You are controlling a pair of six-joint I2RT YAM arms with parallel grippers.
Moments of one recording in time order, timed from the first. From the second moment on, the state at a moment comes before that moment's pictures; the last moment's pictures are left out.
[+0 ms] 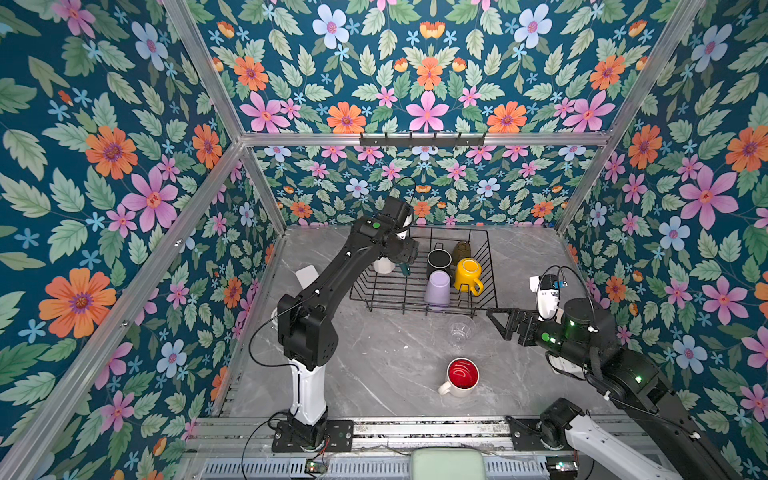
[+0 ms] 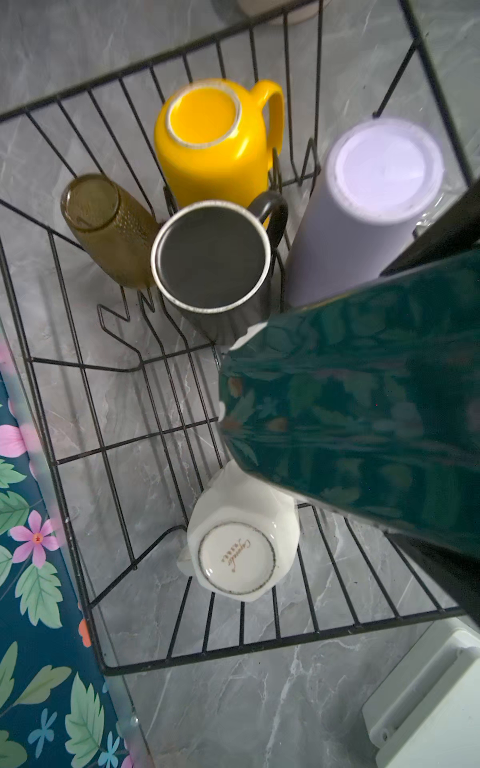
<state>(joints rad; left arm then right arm) -0.55 1.96 2.01 -1.01 -0.06 -0.12 0.57 0.64 0.93 -0.73 -0.13 0.63</state>
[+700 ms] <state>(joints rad) -0.58 2.21 2.15 -1.00 -0.14 -0.09 0.57 0.59 0.88 -0.73 -0.14 0.67</state>
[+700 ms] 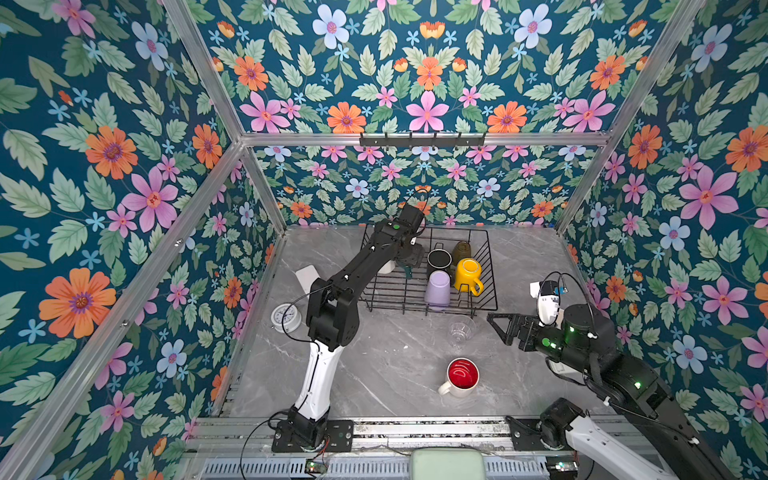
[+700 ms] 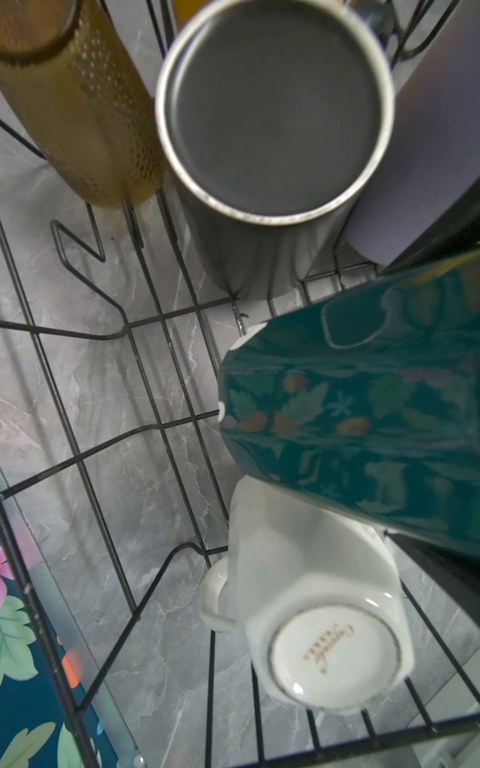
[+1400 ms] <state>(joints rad) -0.58 2.34 2.20 -0.99 -0.14 -0.08 0.57 0.57 0.88 -0.74 -0.15 0.68</state>
